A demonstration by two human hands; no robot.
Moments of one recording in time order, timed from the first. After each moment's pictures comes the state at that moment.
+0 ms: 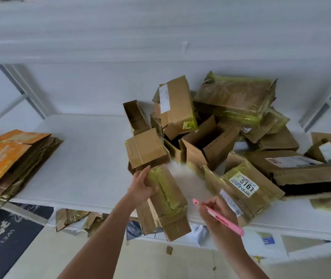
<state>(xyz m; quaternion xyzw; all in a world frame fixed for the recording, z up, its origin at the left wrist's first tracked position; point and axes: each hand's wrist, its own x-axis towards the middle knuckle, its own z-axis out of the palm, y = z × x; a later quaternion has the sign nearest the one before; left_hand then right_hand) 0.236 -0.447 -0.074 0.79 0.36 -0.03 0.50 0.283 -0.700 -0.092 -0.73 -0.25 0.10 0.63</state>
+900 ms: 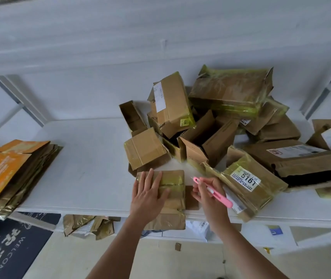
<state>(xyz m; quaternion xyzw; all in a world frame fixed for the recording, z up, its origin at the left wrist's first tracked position) 0.225 -0.476 -0.095 0.96 0.25 -0.05 0.13 0.309 -0.651 -0.107 -0.63 -0.10 0.15 0.75</state>
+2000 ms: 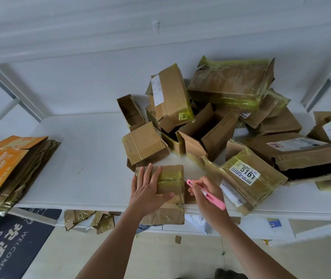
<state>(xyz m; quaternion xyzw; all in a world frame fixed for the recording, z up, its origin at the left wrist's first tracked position) 0.229 -0.475 -0.090 0.95 0.24 -0.10 0.14 0.305 -0.658 -0.105 -0.71 -0.24 0.11 0.65</state>
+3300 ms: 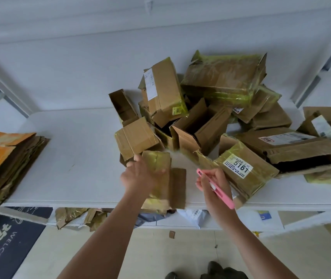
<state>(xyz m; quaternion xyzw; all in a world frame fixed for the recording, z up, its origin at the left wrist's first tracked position) 0.266 -0.483 -0.049 0.88 0.45 -0.10 0.09 0.308 -0.682 -0.100 -0.69 -0.18 0.09 0.69</state>
